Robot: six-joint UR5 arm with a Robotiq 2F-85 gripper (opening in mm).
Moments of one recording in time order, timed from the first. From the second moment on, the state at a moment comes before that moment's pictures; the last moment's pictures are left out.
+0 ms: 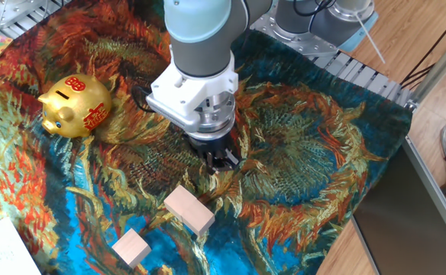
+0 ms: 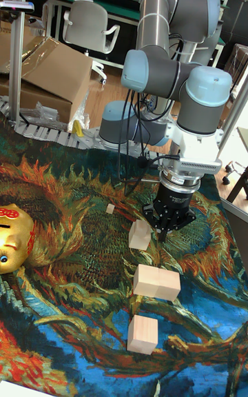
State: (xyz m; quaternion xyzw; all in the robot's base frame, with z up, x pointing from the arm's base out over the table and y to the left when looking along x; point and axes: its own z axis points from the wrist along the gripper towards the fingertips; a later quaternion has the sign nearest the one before) arm 0.545 0.135 0.087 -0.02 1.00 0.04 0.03
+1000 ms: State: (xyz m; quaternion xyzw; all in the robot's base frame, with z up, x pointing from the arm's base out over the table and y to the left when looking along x) arm 0.553 0.130 0.090 -0.02 1.00 0.04 0.04
